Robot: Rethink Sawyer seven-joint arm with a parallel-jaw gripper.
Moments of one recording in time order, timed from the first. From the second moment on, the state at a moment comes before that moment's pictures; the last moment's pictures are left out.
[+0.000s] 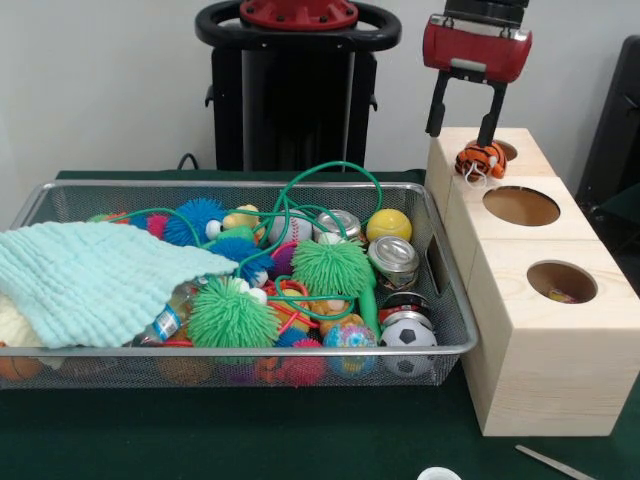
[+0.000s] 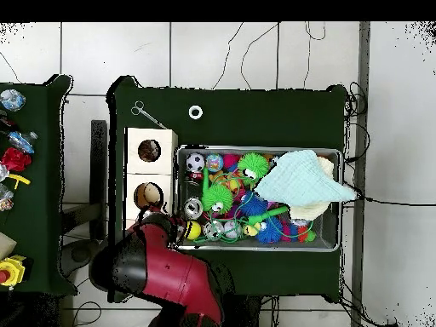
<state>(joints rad) 0.29 -0.80 -0.35 1.99 0.40 0.21 1.87</state>
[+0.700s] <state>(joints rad) 0.15 -0.91 -0.33 1.94 0.36 0.48 1.87</state>
